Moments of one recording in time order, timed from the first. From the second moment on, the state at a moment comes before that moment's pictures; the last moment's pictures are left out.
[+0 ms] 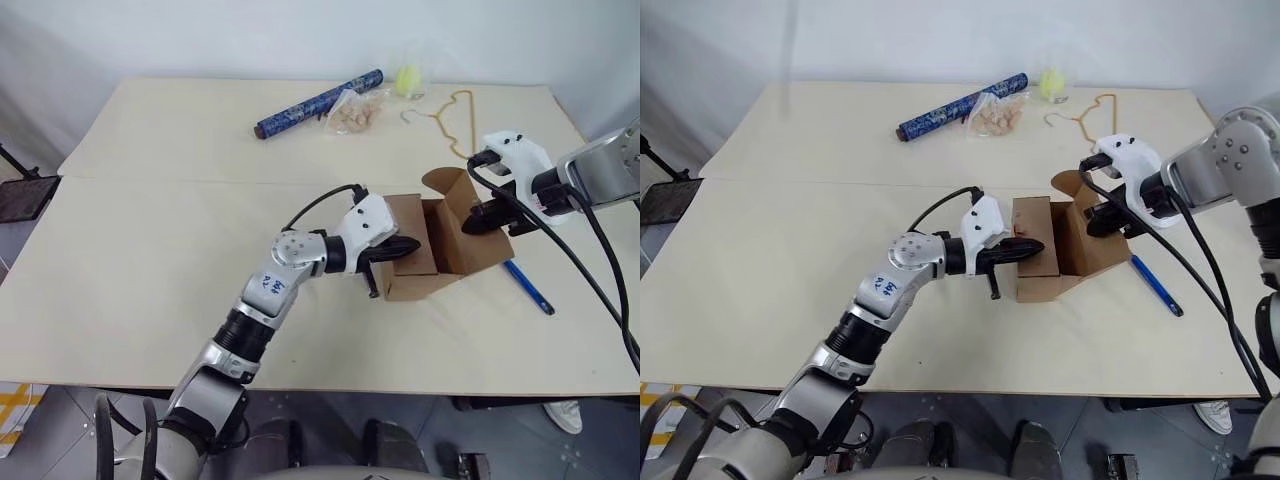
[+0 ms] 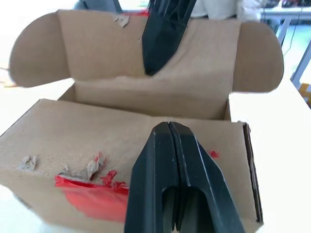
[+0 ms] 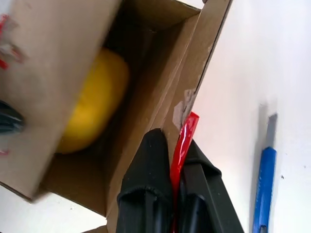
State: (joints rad) left arm -0.75 0.13 -0.29 0.14 -0.11 0.35 -0.76; right arm -1.33 -1.07 0.50 0.21 1.01 1.61 0.37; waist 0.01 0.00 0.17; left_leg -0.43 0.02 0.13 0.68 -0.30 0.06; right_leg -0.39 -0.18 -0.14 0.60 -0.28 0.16
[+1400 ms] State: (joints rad) left arm -0.54 0.29 -0.17 -0.12 -0.20 0.69 -0.72; right arm -1.14 -1.09 0.40 0.06 0.96 1.61 0.44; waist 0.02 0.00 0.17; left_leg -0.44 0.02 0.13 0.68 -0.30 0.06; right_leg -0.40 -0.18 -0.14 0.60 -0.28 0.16
